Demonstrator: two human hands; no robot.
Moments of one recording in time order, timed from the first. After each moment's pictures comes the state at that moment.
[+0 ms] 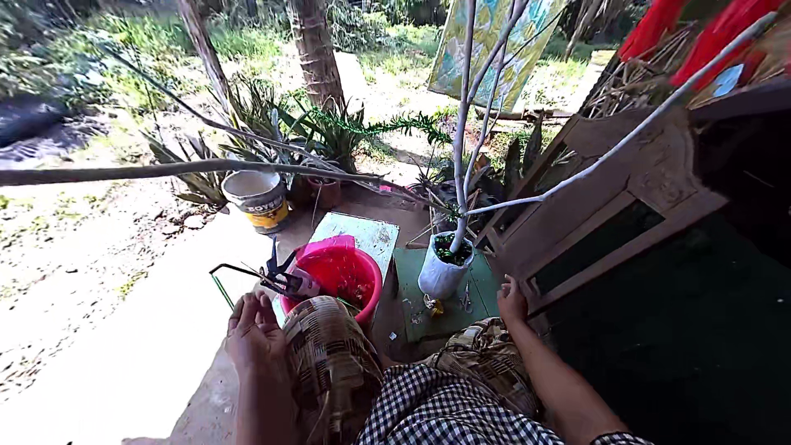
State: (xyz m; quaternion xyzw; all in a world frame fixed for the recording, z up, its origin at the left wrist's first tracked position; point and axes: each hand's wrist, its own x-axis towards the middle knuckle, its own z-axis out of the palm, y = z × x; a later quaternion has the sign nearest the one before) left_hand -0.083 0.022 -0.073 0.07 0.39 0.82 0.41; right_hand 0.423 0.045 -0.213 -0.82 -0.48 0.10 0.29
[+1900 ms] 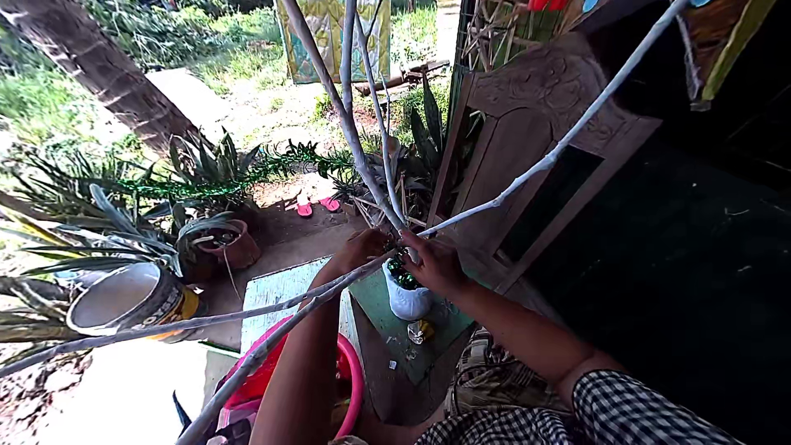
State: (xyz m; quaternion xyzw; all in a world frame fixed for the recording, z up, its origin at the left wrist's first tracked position) left_hand 0.161 0.251 0.010 0.69 0.31 0.17 0.63; right_hand 0.316 0.146 -0.077 -0.53 -0.66 -0.28 0.46
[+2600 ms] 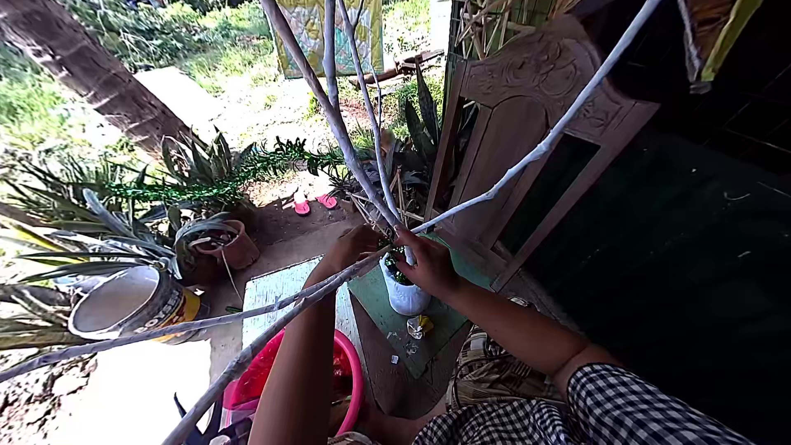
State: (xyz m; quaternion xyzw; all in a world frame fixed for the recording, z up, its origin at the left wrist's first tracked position) left_hand 0.161 0.251 0.010 0.67 0.35 0.19 0.63; right_hand 0.307 0.147 -0.083 -0.53 -0.64 -0.26 0.49
